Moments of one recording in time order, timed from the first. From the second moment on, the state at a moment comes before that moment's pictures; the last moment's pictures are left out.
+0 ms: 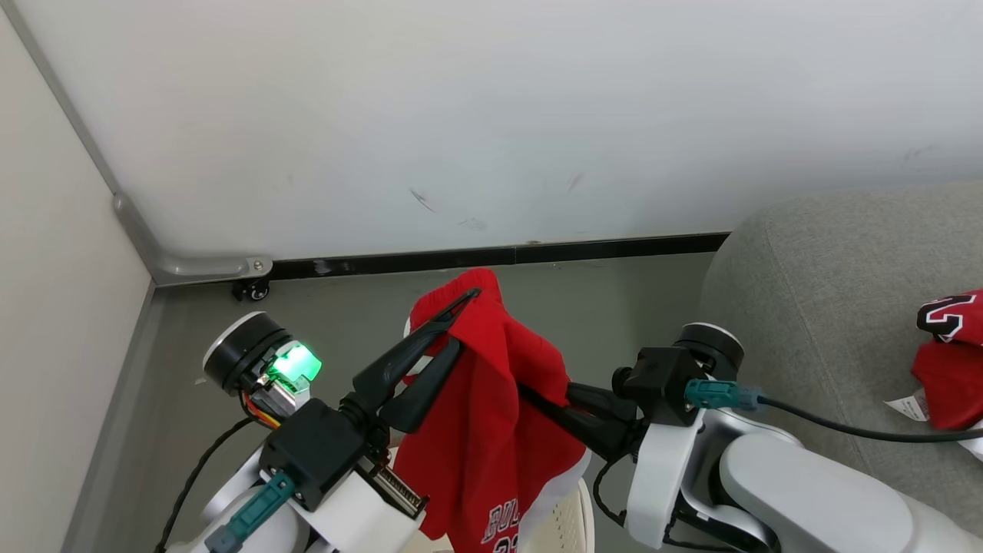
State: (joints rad) left arm -0.35 0.36 -0.58 -0.09 -0.21 -0.06 -0.26; right arm -0.62 -0.44 1.05 0.20 0.63 0.13 -0.01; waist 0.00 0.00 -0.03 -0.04
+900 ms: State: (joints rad) left arm -0.25 0.37 -0.57 0.03 -0.37 -0.09 -0.22; right arm -0.61 -0.52 0.94 0.26 0.73 0.13 -0.17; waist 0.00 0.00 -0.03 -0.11
